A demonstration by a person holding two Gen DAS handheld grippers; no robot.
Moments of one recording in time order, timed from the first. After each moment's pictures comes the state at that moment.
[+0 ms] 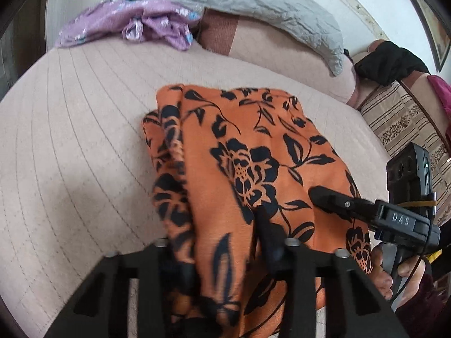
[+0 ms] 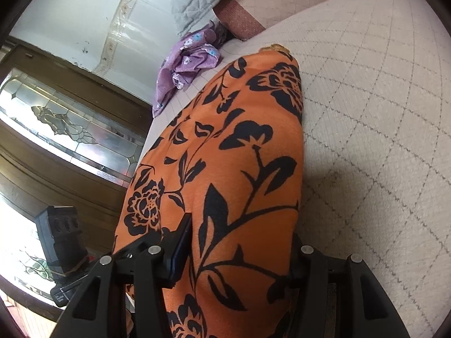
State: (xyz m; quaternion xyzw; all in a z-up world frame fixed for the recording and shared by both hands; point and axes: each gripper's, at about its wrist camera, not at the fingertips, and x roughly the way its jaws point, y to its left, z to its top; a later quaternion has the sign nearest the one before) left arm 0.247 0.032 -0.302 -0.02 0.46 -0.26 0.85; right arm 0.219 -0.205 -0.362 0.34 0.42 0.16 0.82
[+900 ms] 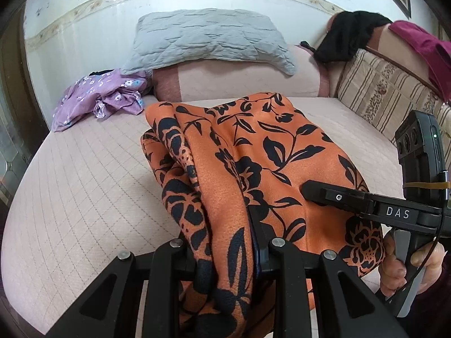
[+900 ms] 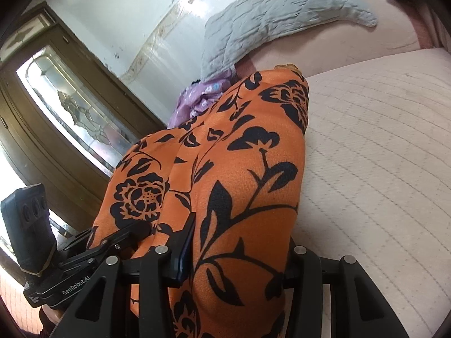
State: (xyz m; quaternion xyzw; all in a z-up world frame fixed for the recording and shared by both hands) left arm 0.136 -0.085 -0.221 0.09 0.38 -0.25 0.89; right arm 0.111 -0.303 -0.288 0.28 0.35 0.16 0.88
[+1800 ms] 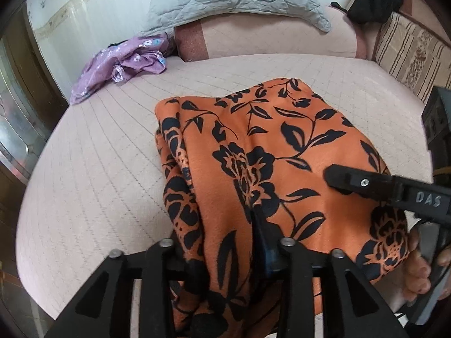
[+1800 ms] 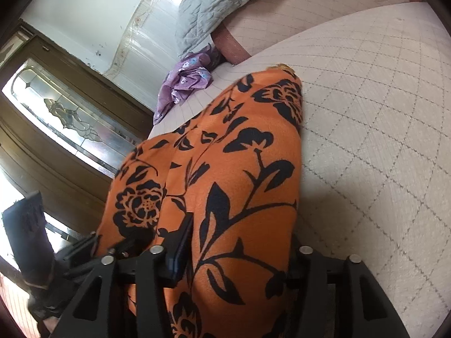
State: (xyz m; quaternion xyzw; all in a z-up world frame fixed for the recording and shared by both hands) left arm 0.154 -0.093 -0.282 0.15 0.44 -0.15 0.87; right arm 0.154 -0.292 -0.350 0.32 0.41 0.15 0.84
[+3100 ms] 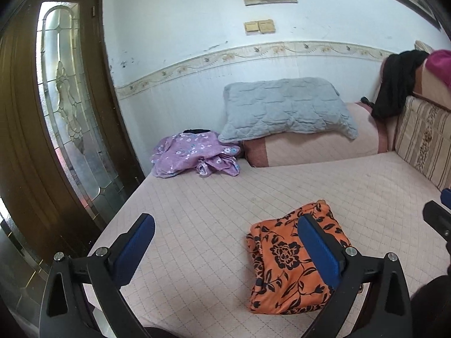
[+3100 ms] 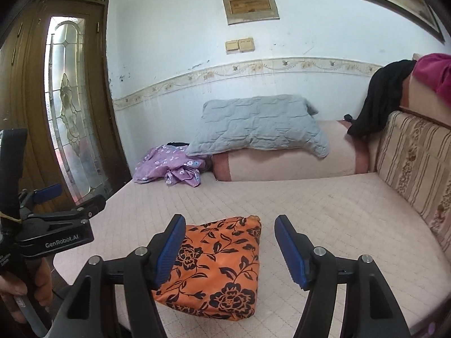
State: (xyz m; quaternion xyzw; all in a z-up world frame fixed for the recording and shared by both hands) left arm 0.048 -0.022 -0.084 0.11 0.23 -0.05 0.97; right arm -0.035 -0.231 -0.103 0.08 0.20 -0.03 0.98
